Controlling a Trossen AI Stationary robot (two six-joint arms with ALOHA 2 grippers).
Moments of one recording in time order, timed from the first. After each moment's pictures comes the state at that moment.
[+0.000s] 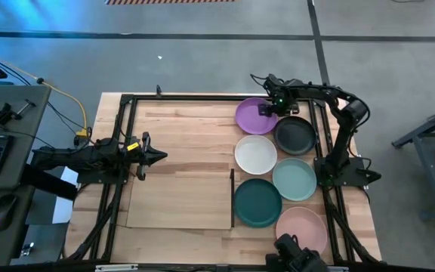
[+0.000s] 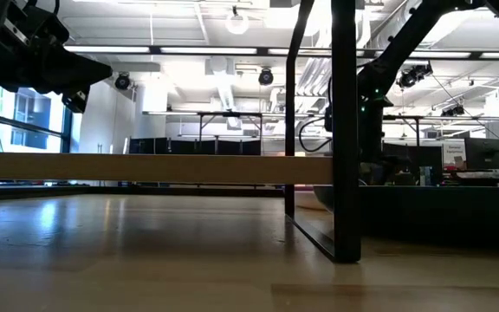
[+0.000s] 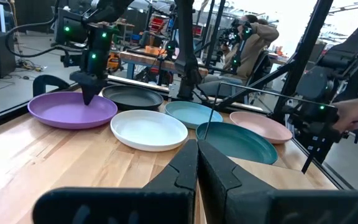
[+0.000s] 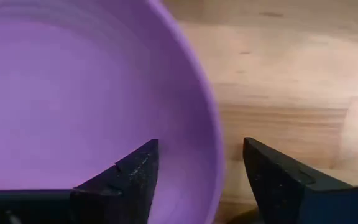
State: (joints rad) left arm -0.01 0.03 0.01 0.02 -0.06 -0.19; right arm -0.89 1.86 1.15 -0.71 0.01 0.60
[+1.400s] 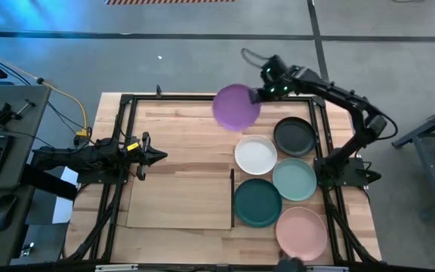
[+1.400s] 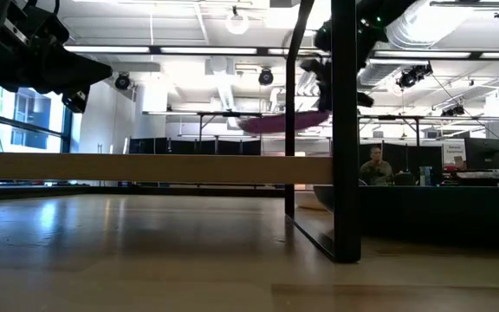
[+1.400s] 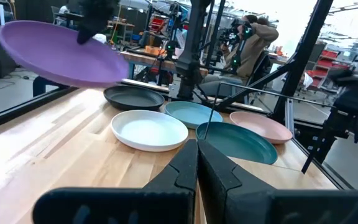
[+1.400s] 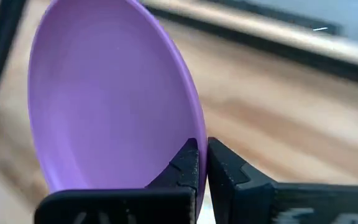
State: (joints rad) left arm -0.01 0.03 0.01 0.02 -0.06 -0.19; right arm -0.69 1.59 1.41 -0.80 -0.18 0.52
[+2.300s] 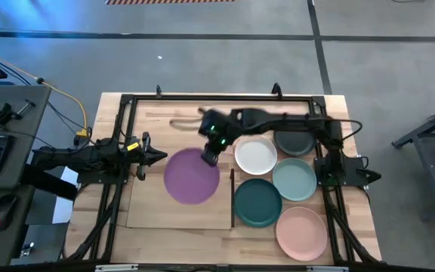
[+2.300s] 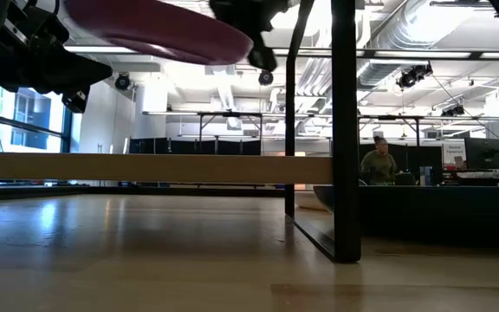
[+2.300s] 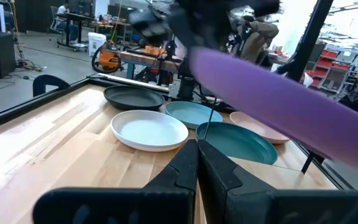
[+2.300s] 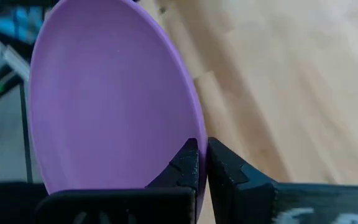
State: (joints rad) left arm -0.01 0.03 0.01 0.02 -0.06 -0.19; right arm -0.07 1.99 1.94 -0.84 -0.24 0.43
